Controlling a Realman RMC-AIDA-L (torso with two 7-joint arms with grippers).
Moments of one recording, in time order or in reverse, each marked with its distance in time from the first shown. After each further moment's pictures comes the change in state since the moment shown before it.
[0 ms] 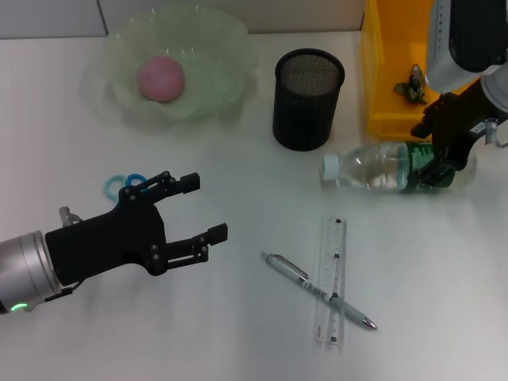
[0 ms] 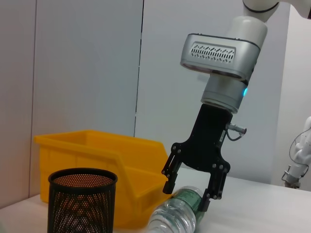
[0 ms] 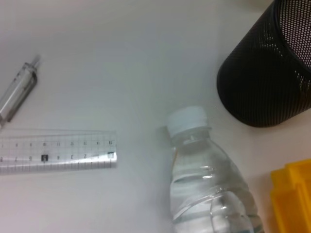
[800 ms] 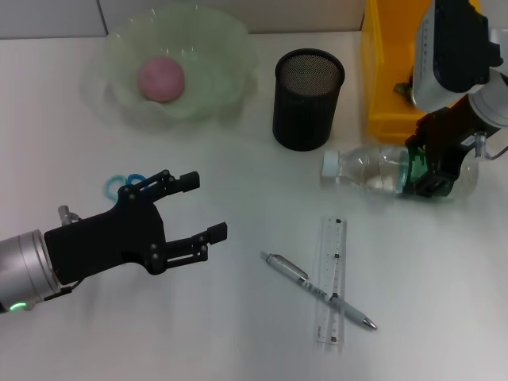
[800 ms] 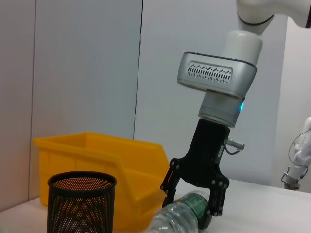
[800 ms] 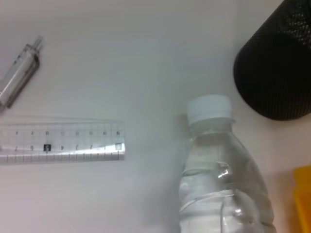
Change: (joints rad) left arm 0.000 0.001 -0.003 0.000 0.000 0.005 0.000; right arm 0.009 0.001 -0.041 0.091 -0.001 0.070 -0.011
